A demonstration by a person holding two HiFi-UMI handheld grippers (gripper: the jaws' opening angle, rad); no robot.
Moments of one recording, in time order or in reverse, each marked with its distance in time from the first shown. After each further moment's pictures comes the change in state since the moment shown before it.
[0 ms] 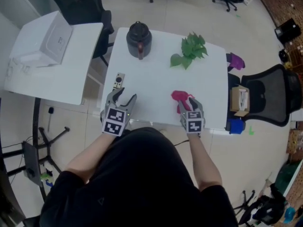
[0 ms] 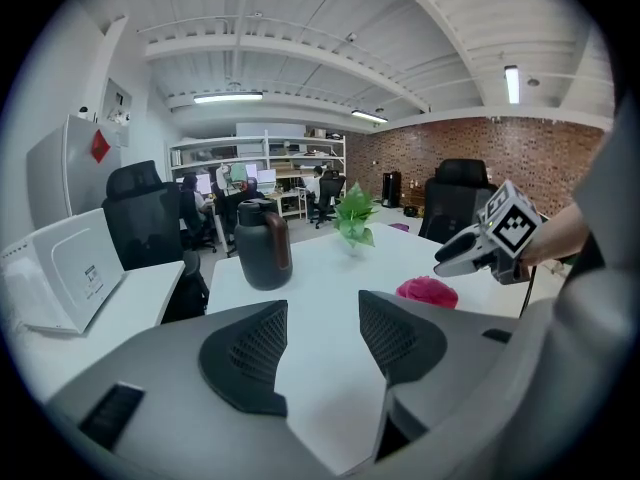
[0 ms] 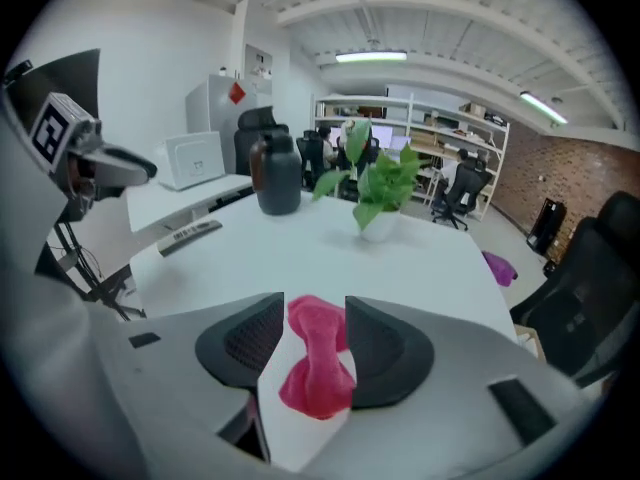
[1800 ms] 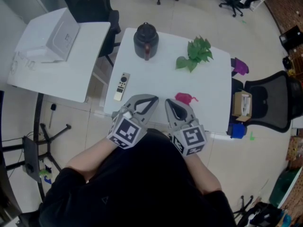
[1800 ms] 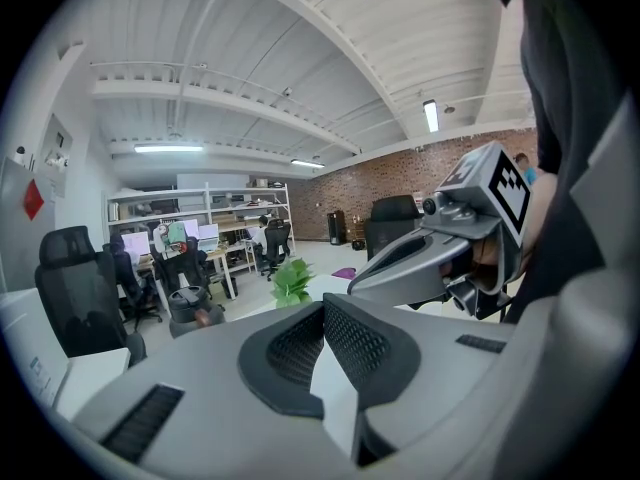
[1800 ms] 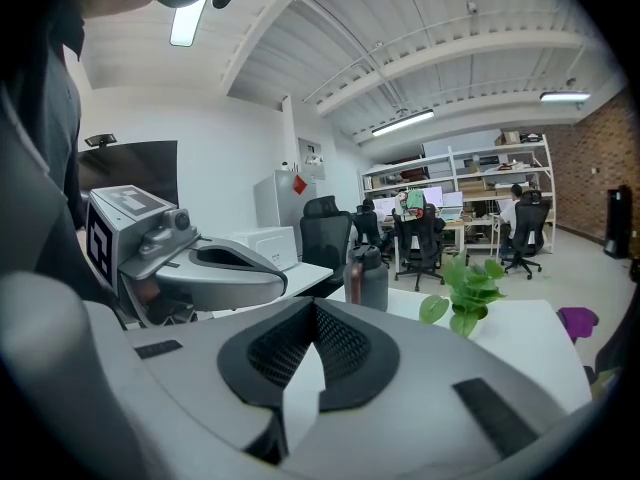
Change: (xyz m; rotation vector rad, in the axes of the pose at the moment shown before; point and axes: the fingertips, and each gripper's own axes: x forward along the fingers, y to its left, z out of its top) left arm -0.051 -0.092 0.102 0.218 -0.273 -0.273; right arm -0.120 0.136 0.142 -0.030 -0.415 0.365
